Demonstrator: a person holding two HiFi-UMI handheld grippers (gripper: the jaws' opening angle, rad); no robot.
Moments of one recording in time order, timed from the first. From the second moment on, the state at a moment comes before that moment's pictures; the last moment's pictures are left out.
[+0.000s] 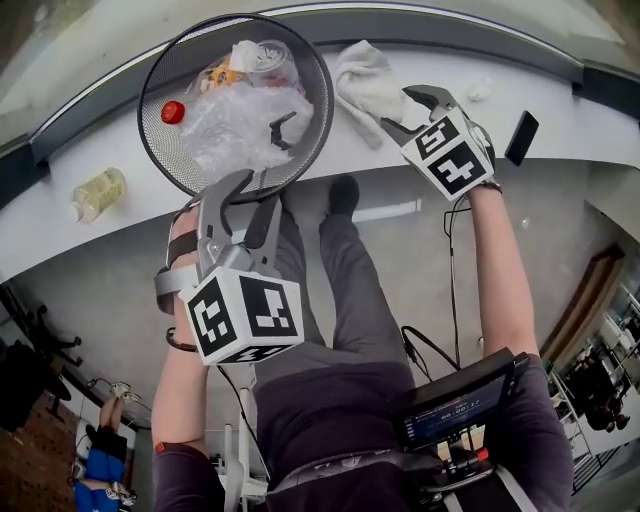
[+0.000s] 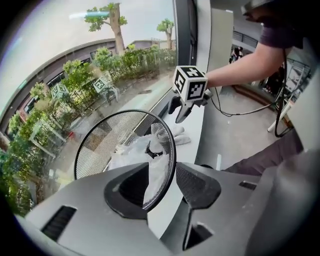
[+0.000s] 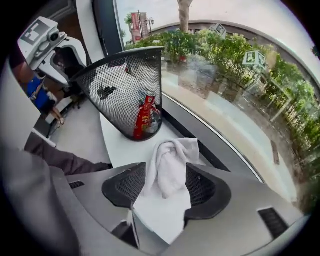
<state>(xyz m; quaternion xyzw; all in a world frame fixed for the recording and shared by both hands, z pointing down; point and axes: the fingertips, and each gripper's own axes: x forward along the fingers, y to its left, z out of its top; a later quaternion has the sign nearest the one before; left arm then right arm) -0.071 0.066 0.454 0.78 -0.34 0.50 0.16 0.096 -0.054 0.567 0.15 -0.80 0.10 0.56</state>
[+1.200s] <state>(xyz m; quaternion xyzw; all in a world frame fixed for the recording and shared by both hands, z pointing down) -0.034 0.002 0.065 0.84 -0.50 0.21 0.07 0.037 -0.021 0.147 0.08 -0.97 0.16 0.16</state>
